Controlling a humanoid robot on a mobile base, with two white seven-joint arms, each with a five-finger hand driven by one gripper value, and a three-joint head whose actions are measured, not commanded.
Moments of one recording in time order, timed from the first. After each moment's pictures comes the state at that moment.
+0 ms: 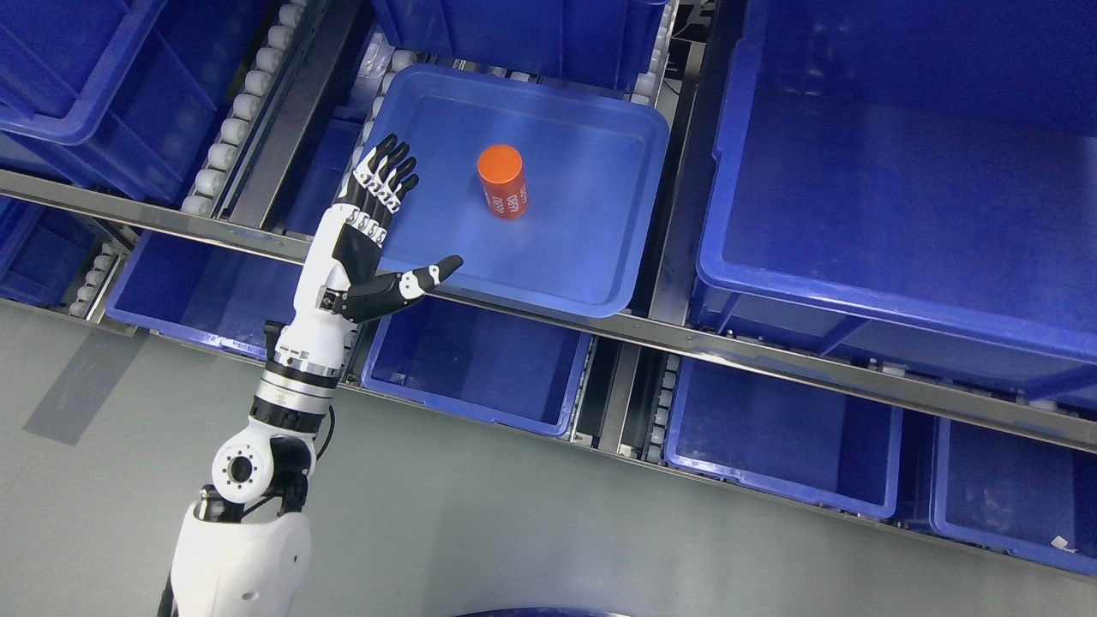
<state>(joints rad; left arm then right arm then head) -0.03 0.00 0.00 -1.71 0.22 -0.28 -0.33 0.00 0.00 0.00 0.00 0.00 -0.02 -0.06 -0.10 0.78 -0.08</state>
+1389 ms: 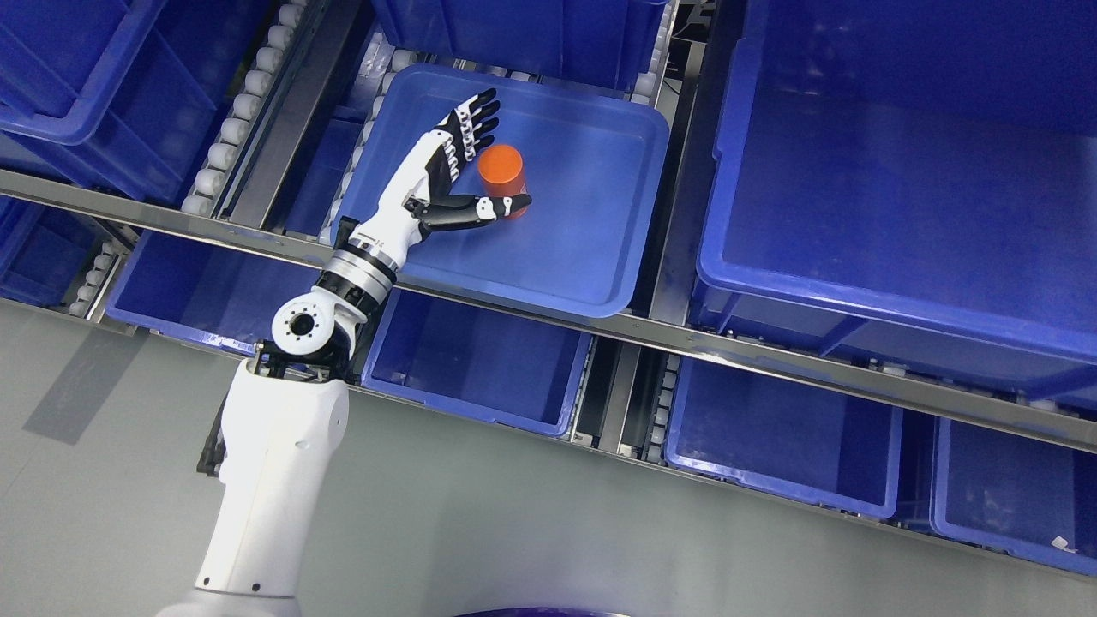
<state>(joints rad) -0.43 0.00 -0.09 -1.34 0.06 -0.07 -0.39 0.00 0.00 0.00 0.00 0.00 -0.02 -0.06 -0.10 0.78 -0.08</state>
